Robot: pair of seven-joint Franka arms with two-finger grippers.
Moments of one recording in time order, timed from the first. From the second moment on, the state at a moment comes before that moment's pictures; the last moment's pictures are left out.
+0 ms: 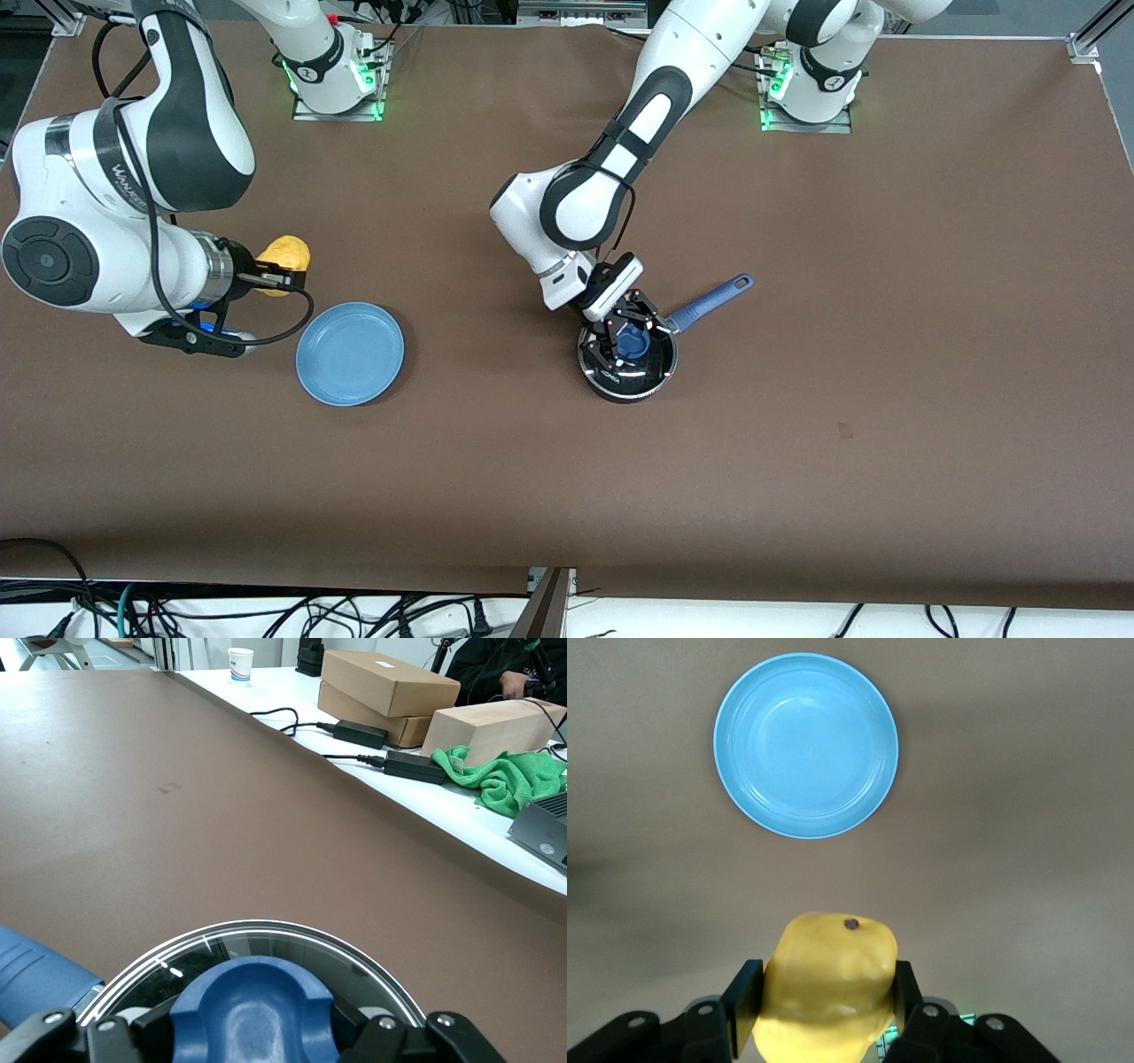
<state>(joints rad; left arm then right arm) -0.91 0.94 0.09 -1.27 0.94 1.85 -2.28 0.15 0.41 0.06 -1.36 0.01 1.42 0.38</state>
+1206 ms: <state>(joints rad) -0.90 0.94 0.09 -1.26 0.93 1.86 -2.23 0.14 0.41 0.06 -1.36 0.01 1.42 0.38</state>
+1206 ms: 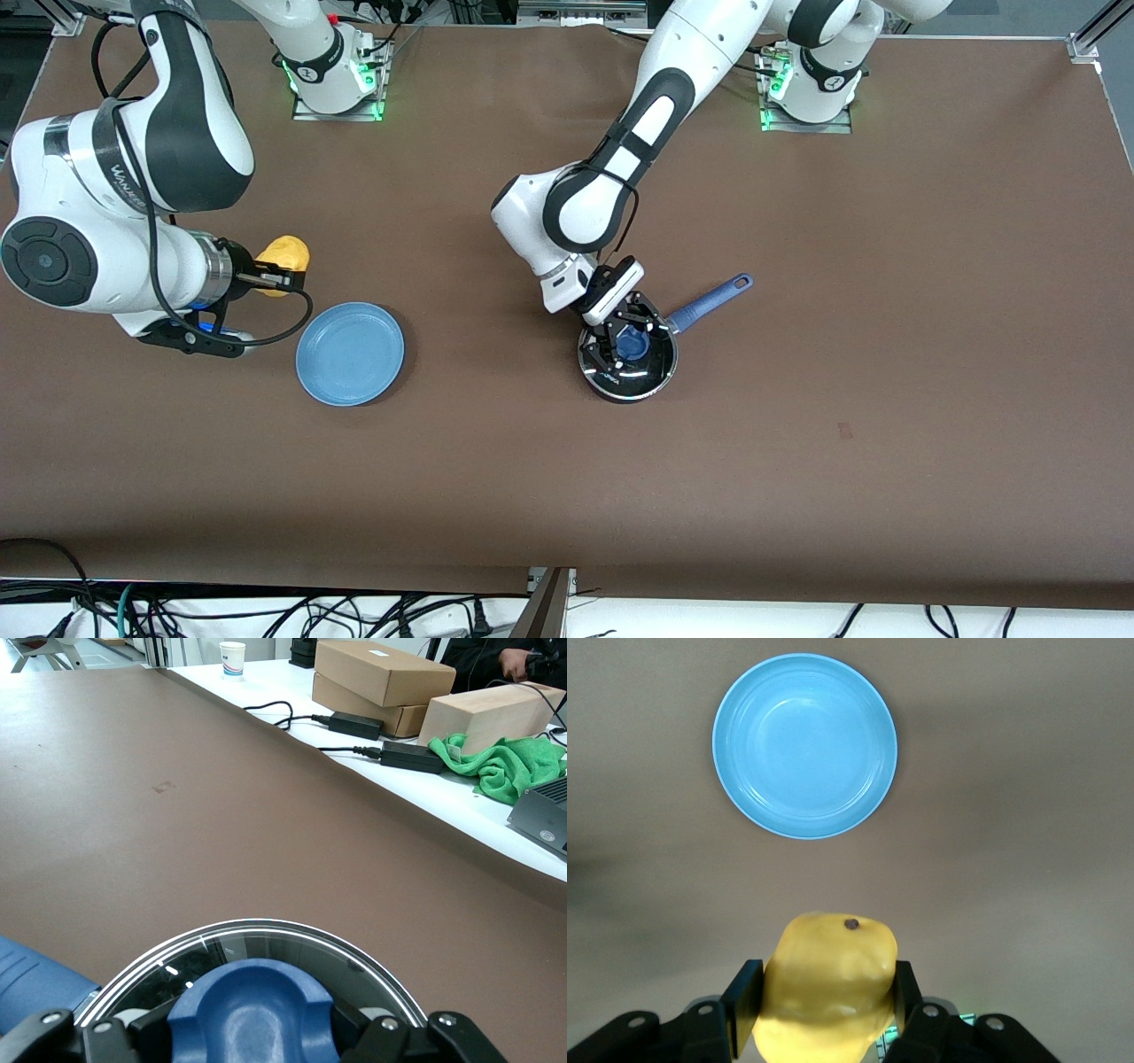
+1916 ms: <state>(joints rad) -0.85 0.88 0.09 -1.25 0.85 1.85 -2.14 0.14 0.41 0.06 -1.36 0.01 1.42 0.38</state>
